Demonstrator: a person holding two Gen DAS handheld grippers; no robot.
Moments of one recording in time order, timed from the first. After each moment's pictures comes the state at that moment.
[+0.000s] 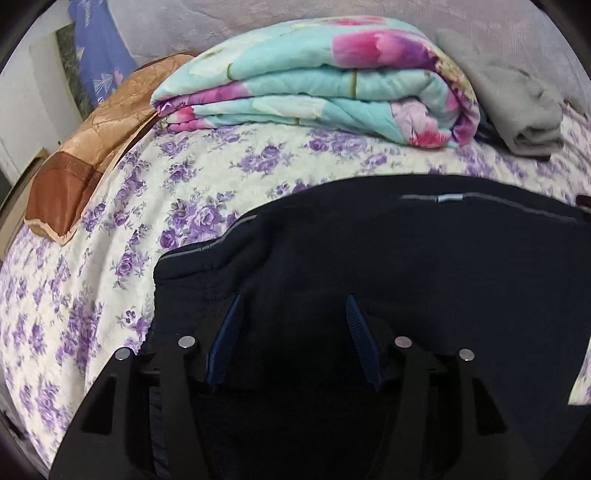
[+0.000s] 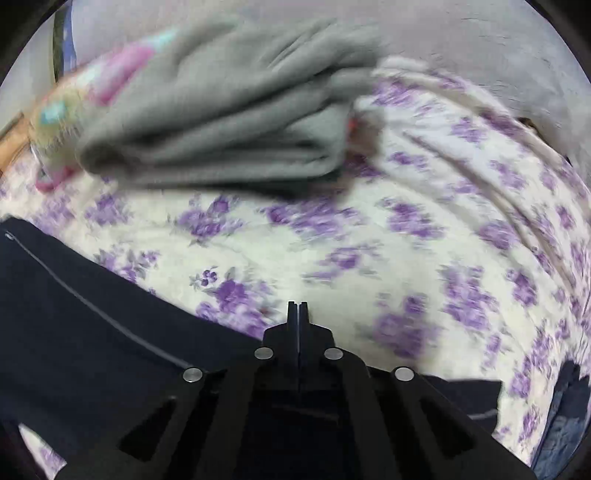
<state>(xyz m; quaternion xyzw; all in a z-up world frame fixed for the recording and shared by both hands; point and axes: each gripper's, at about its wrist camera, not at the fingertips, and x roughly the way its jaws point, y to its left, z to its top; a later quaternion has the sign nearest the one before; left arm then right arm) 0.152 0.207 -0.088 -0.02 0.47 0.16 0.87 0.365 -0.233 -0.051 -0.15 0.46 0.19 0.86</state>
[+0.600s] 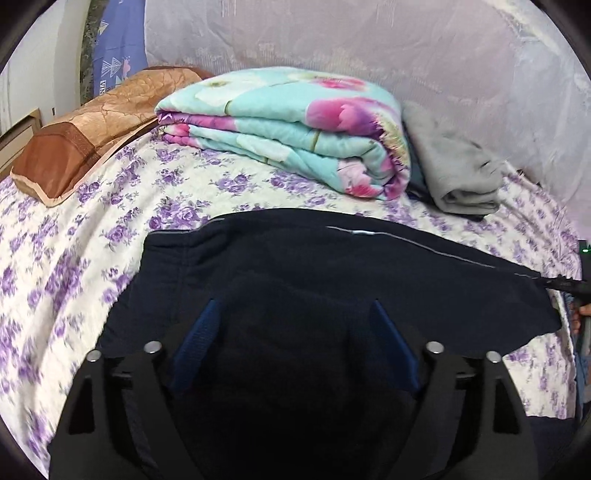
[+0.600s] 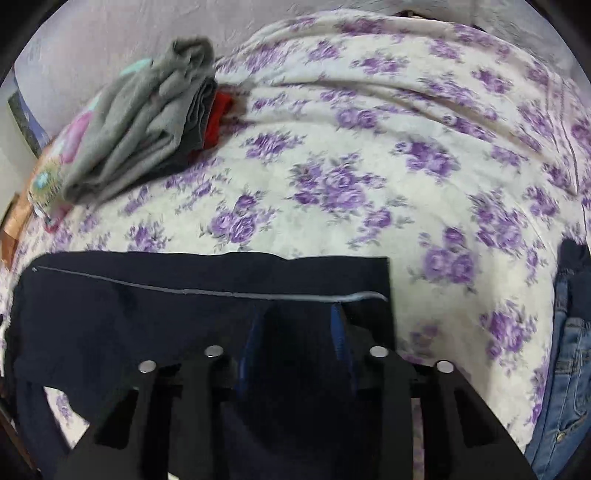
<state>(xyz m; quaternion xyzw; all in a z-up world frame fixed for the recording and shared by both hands) 0.090 0.182 -0.052 -0.13 0.38 0.10 0.91 0.354 -0.359 -0.061 -0.02 0.52 0.15 0.84</state>
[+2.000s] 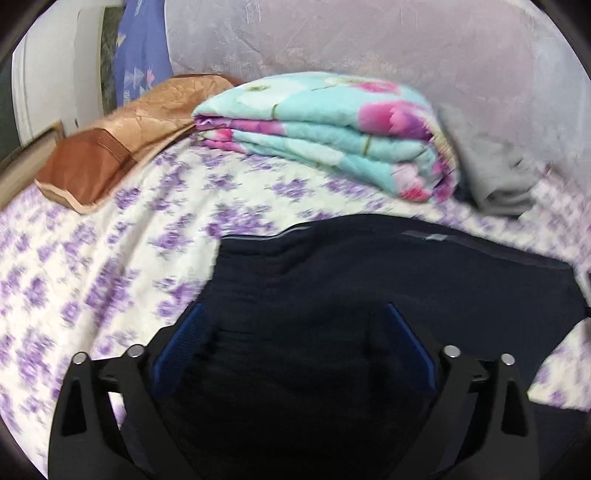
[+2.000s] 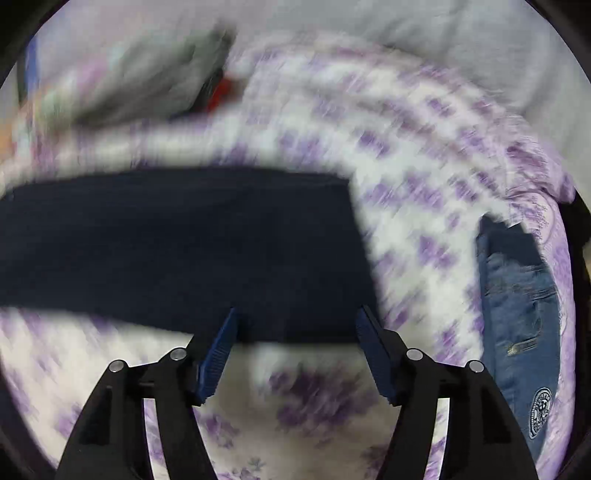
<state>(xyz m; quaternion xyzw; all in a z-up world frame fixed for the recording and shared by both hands) 0.088 0.225 -0.070 -0.08 0.39 0.18 0.90 0.242 -0.361 -0.078 -0.17 0.49 0.06 0.85</state>
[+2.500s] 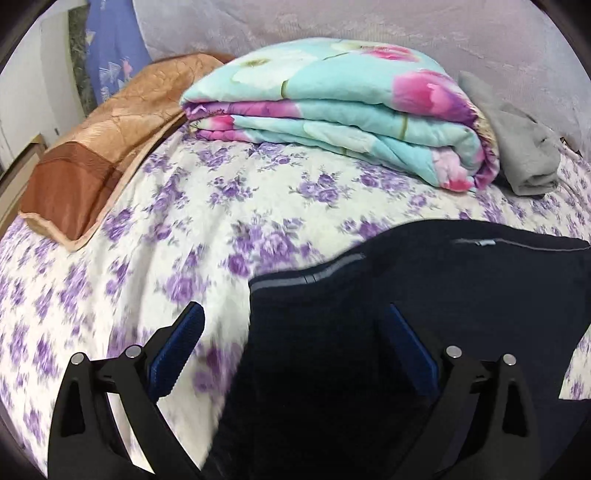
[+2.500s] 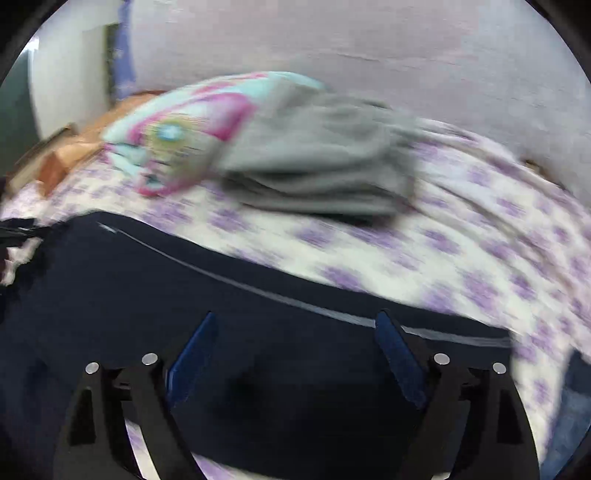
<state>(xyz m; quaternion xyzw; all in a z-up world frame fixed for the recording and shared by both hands) 0.145 0.281 -0.066 -0.06 0.45 0.13 0.88 0.271 -0.168 -0.029 -0.13 0.40 0.28 0.86</state>
